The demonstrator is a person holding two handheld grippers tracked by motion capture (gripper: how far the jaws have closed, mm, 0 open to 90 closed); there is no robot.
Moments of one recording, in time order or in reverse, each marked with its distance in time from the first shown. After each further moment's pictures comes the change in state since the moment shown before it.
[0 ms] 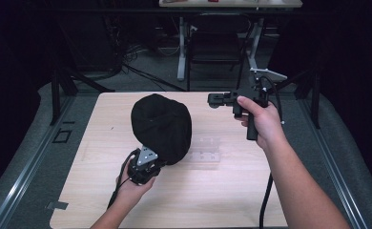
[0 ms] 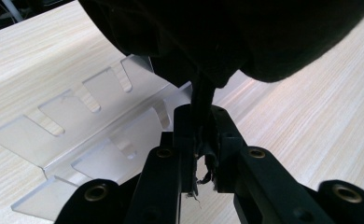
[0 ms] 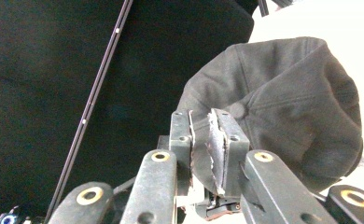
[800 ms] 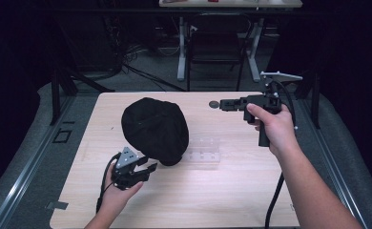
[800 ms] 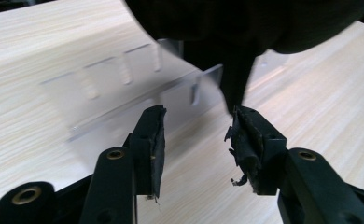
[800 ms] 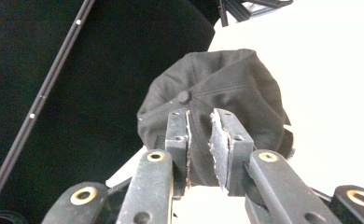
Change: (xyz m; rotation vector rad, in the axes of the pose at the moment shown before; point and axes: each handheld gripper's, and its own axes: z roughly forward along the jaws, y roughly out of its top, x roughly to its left) left arm 0.025 -0.026 -0.031 -0.050 0.014 -0.146; right arm 0.004 -0.013 -0.026 -0.029 -0.173 -0.115
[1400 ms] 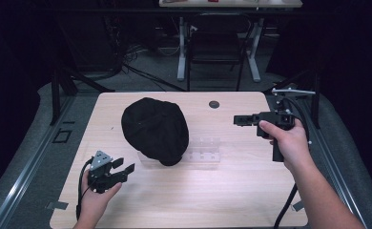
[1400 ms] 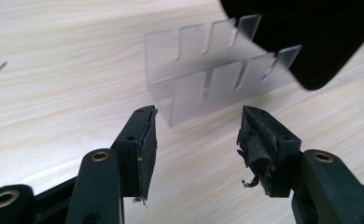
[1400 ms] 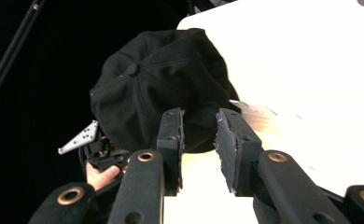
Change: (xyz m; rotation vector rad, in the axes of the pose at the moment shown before) left arm 0.043 -0.034 -0.030 0.003 0.121 -0.150; right arm -0.032 -0.029 -0.025 0.010 -0.122 -0.031
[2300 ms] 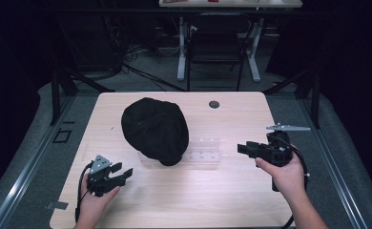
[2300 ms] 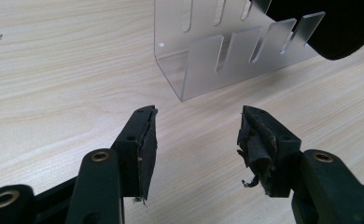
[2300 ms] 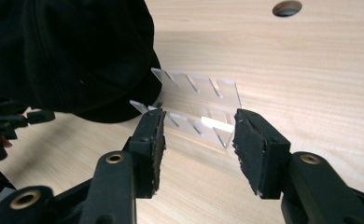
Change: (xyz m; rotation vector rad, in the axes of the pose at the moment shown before) left arm 0.009 -0.017 0.007 0.040 -0.008 0.010; right arm -0.034 -0.080 0.017 -0.081 -0.279 -0.272
